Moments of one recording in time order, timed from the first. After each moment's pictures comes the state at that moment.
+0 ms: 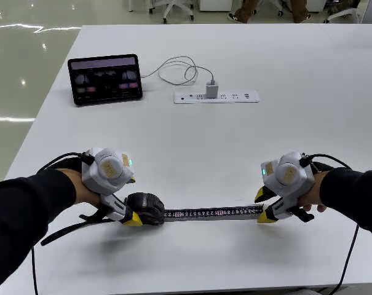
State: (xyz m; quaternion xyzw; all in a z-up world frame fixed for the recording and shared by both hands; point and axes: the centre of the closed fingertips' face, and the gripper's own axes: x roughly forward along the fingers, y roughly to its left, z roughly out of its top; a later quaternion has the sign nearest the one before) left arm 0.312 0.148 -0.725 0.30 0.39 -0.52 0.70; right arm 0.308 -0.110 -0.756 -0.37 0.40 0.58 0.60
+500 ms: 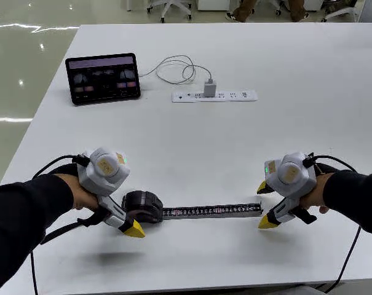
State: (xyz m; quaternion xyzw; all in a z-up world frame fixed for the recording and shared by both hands) left arm 0.313 0.149 -0.724 0.24 0.41 -0.48 0.74; right arm 0.309 -0.116 -0.754 -0.36 0.40 0.56 0.64
